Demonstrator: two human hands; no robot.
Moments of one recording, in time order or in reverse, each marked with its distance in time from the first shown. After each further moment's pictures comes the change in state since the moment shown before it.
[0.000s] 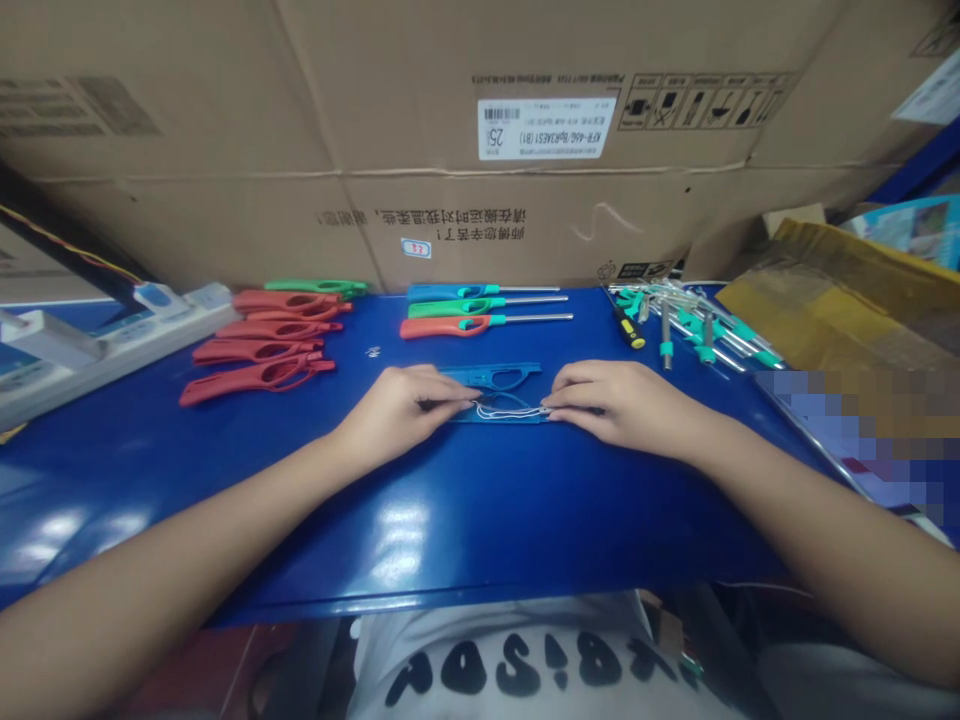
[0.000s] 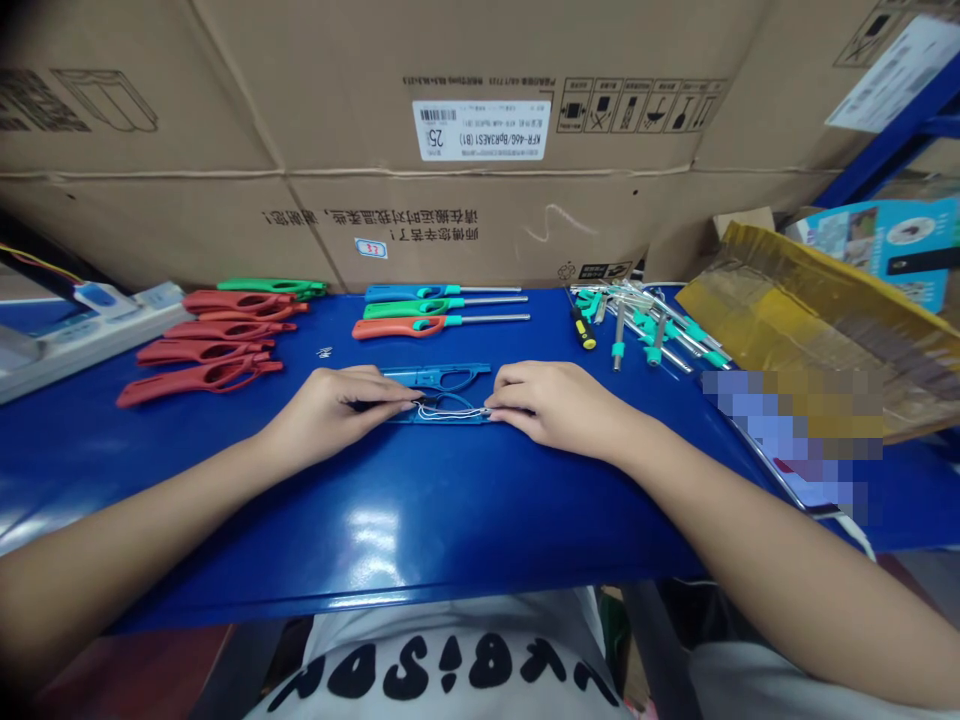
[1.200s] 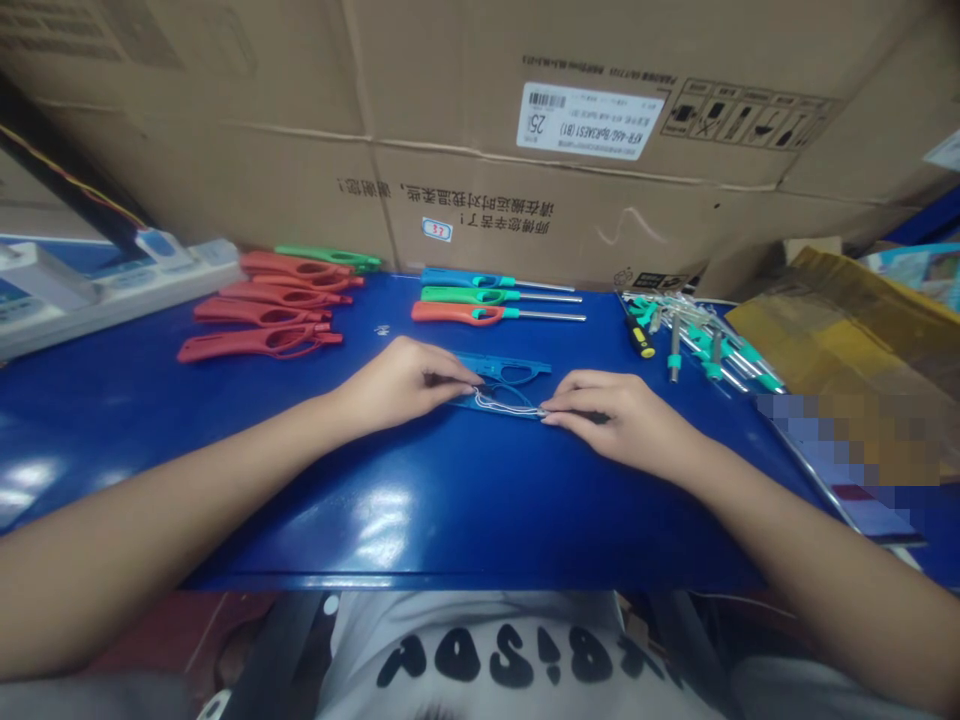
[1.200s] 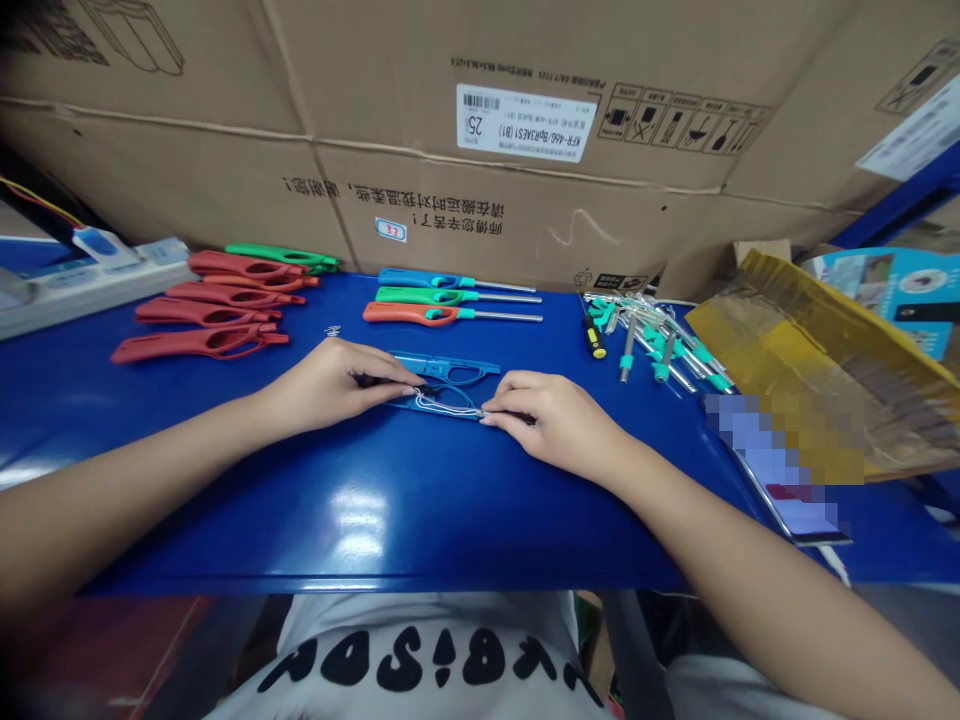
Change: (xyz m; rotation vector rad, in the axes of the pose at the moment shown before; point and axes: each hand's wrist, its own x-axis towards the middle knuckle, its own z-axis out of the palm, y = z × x) left_hand 0.005 -0.004 -0.009 -0.051 -0.058 -0.104; right_hand 0.004 -0.016 0.009 0.183 0.056 0.066
